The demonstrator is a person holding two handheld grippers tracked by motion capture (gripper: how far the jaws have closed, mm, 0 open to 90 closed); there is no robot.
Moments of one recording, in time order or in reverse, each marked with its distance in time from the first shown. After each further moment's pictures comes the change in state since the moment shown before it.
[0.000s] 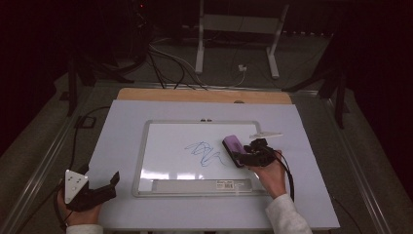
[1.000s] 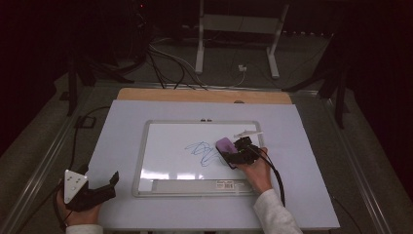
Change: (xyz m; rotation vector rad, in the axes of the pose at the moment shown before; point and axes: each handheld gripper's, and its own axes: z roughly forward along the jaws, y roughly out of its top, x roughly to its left) left arm 0.002 -0.001 0.000 0.001 0.003 -0.003; right arm 0.017 0.007 0.044 0.072 -0.065 -0.028
